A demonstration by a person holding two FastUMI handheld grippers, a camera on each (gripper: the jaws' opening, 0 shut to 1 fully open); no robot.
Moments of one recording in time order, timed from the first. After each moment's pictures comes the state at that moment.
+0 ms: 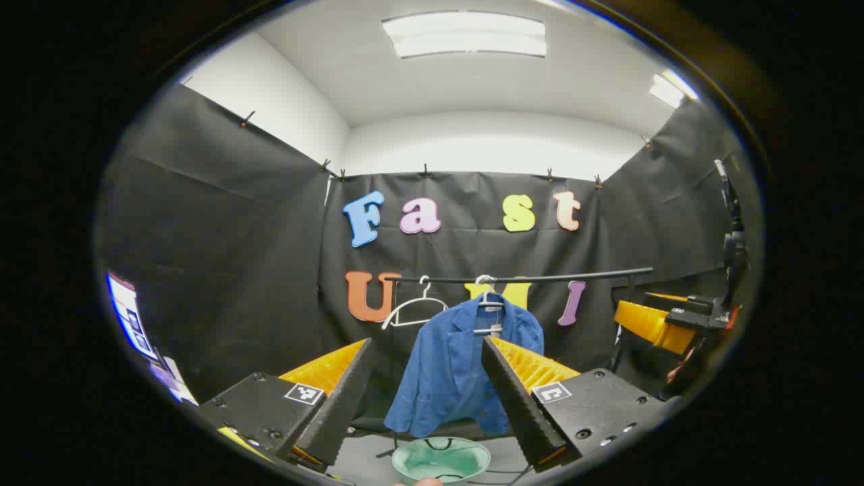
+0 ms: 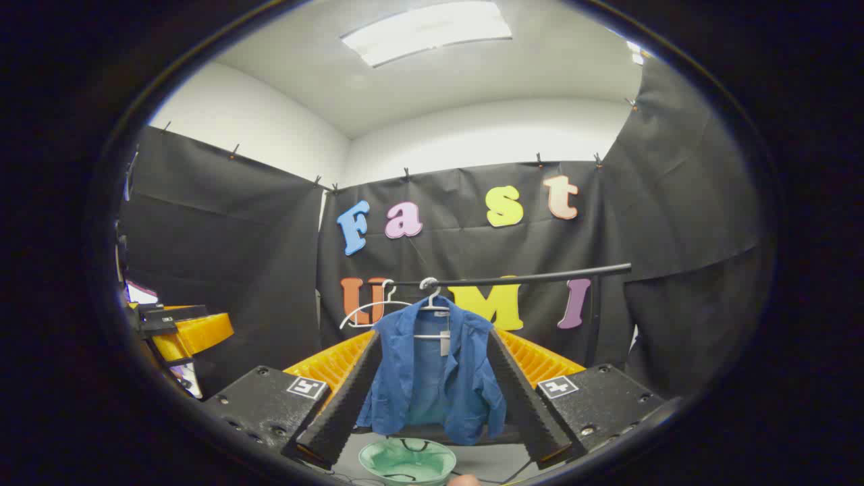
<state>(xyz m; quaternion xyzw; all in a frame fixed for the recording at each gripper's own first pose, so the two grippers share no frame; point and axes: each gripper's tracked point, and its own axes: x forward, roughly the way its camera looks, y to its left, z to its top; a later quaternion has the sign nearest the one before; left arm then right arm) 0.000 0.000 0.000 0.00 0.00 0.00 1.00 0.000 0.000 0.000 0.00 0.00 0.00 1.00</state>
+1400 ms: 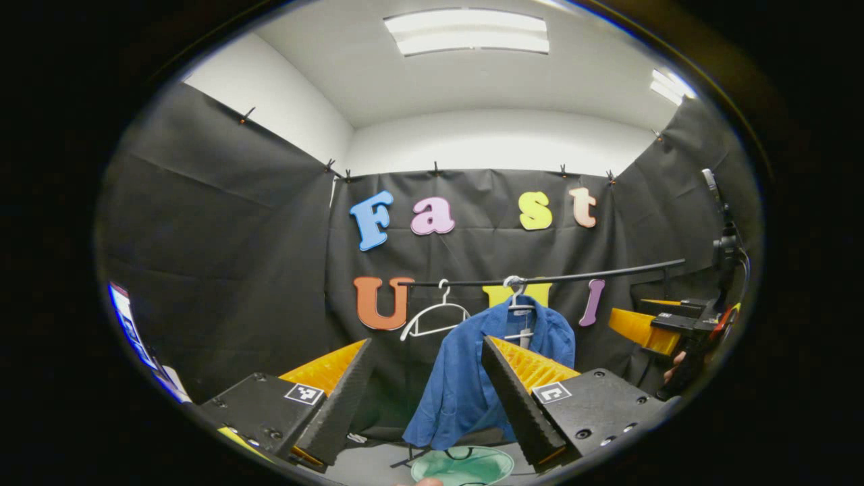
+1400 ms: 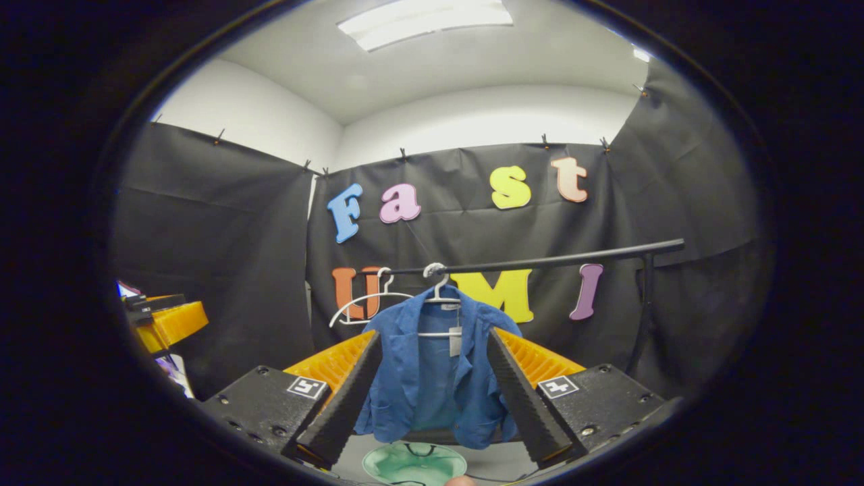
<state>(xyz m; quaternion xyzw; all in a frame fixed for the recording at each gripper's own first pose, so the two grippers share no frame) 0.064 0.065 -0.007 0.01 -0.01 0.00 1.00 0.102 0.030 -0.043 0.01 0.03 -0.04 1.00</state>
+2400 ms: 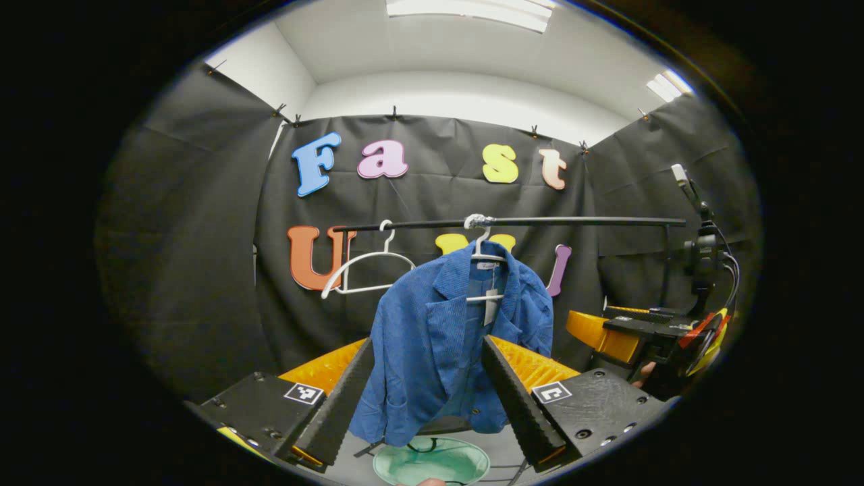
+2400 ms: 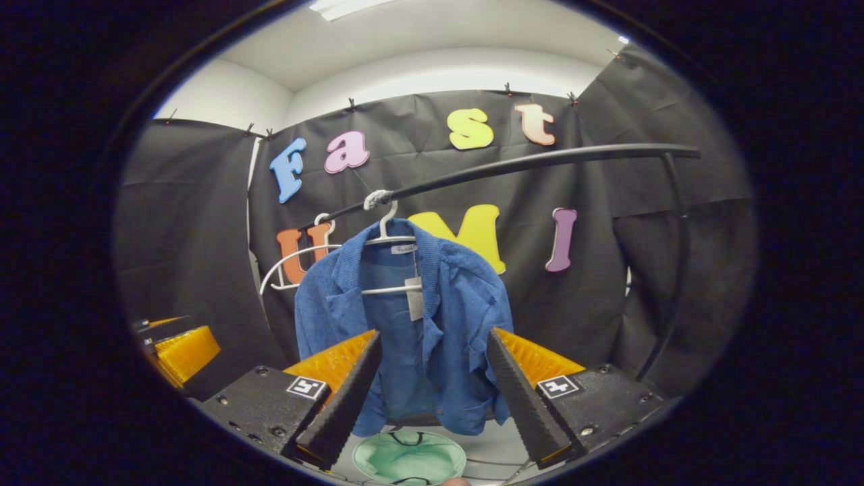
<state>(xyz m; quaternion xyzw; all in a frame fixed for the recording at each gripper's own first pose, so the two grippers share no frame) 0.190 -0.015 -0.116 -0.01 0.08 -0.10 0.99 0.223 -0.028 -0.152 0.05 0.12 -0.11 0.99</state>
